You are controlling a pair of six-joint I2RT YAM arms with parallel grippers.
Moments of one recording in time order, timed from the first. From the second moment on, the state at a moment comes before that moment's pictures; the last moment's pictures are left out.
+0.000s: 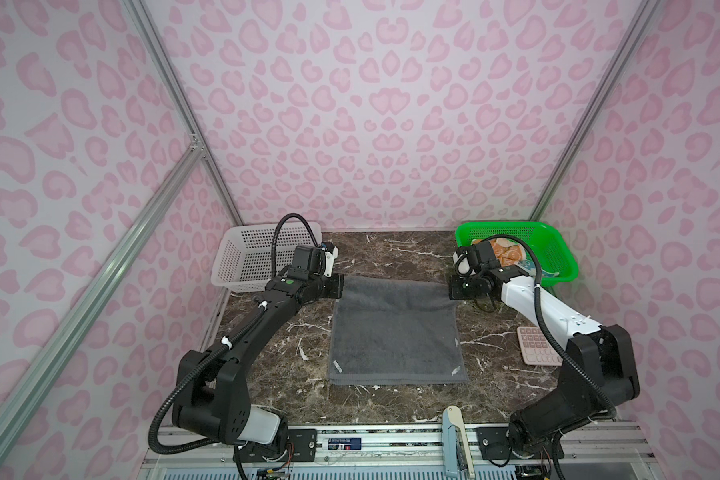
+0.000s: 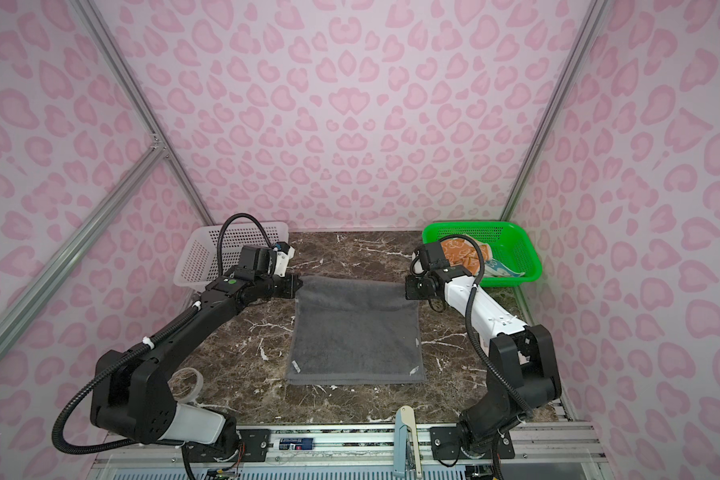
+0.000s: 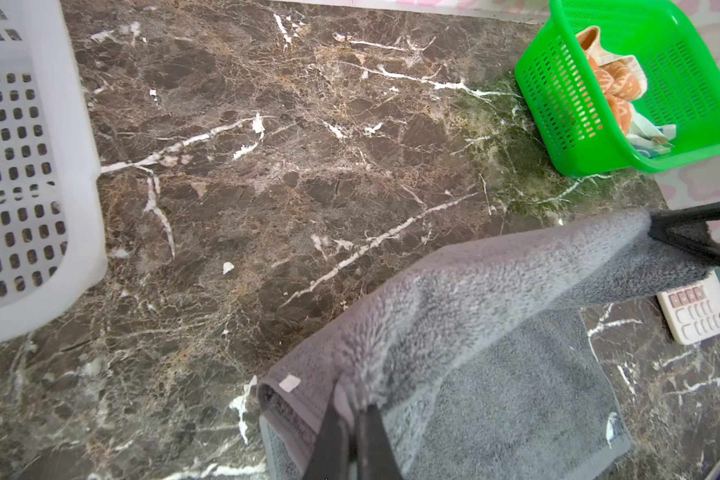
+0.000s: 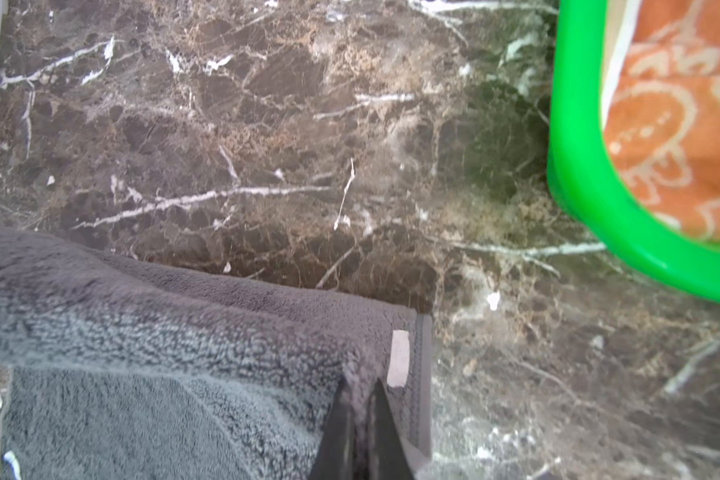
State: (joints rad) left arm -0.30 1.43 1.08 -0.46 0.27 -0.19; right arm 0.27 1.55 1.16 -0.63 -0.10 0.25
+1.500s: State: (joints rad) left arm -0.40 1.03 0.74 -0.71 0.20 -0.42; right arm 0.45 0.98 0.65 -0.69 -0.10 0.51
